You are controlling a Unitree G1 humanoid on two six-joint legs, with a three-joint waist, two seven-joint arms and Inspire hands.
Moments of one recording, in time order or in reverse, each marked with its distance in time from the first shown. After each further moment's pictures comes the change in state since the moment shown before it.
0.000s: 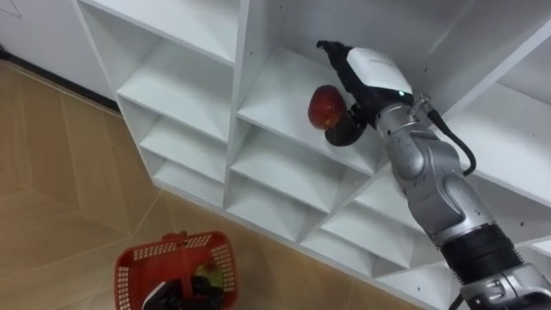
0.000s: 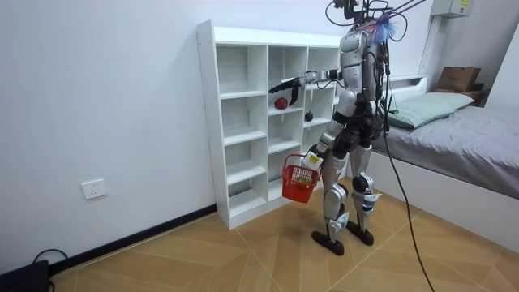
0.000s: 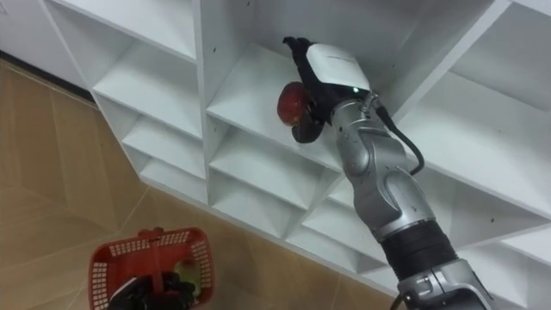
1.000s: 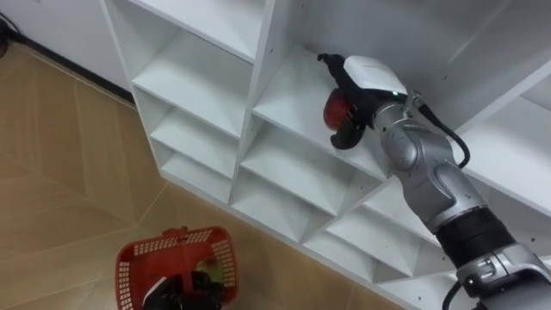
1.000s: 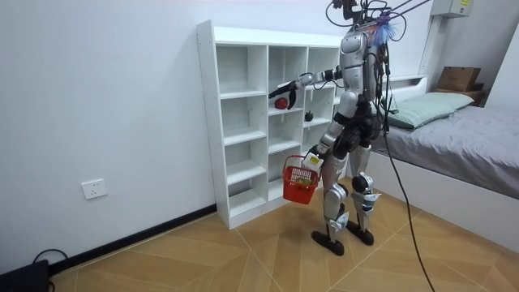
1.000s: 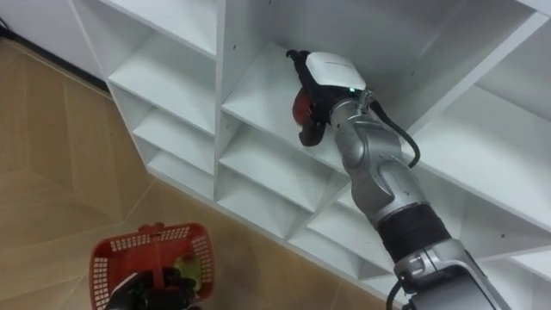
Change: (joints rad) left arm -0.020 0.002 -0.005 -0.001 -0.001 0.011 -0.003; right arm -0.090 -0.001 0.039 0.164 -0.003 0.003 0.004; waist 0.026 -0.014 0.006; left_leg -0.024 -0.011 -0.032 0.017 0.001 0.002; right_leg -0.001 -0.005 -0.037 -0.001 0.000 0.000
